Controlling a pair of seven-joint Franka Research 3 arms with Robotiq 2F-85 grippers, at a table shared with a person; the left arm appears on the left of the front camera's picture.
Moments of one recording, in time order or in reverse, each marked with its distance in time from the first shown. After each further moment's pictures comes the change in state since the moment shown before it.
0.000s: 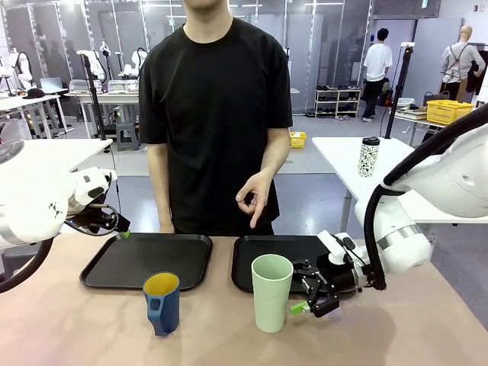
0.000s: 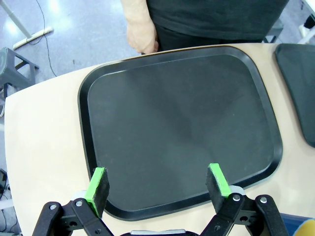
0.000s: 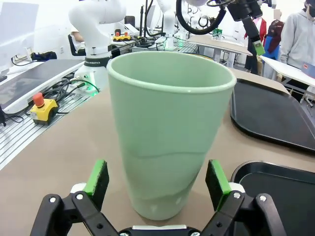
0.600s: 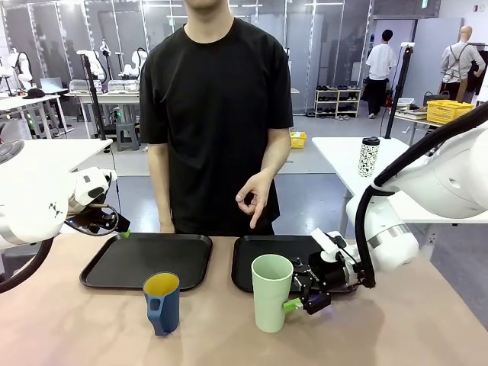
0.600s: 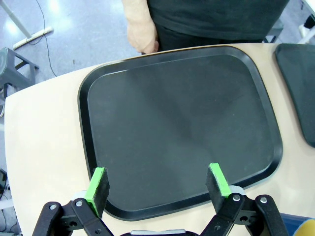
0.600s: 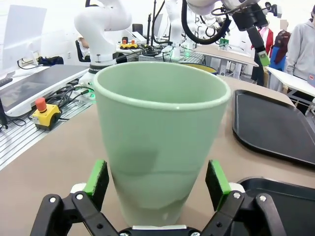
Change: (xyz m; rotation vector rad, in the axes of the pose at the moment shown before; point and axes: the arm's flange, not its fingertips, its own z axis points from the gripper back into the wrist) left arm 0.000 0.000 0.000 0.000 0.000 0.000; right arm 0.000 -0.014 -0.013 0.046 -0.051 0.017
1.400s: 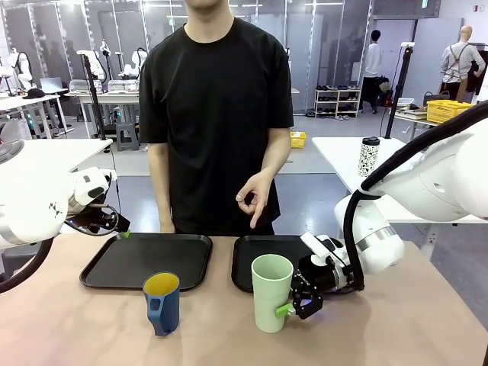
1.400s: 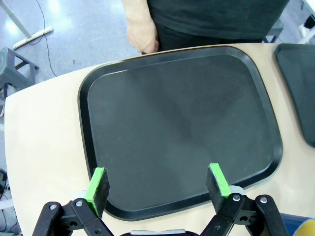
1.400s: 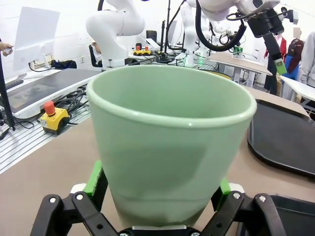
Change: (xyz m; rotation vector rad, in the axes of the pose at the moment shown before) left arm 0.000 0.000 0.000 0.000 0.000 0.000; right arm -0.006 -0.006 -0.024 0.075 -0.029 0.001
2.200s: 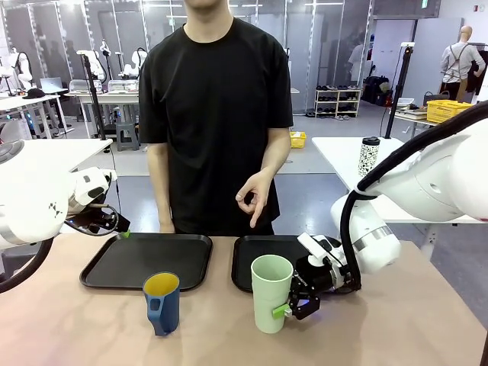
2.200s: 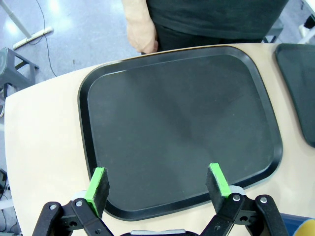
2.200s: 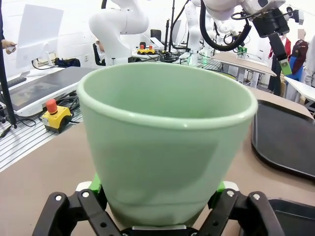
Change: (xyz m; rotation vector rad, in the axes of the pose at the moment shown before) left arm 0.000 0.000 0.000 0.000 0.000 0.000; right arm -0.001 -0.003 -0.005 0.023 0.006 0.004
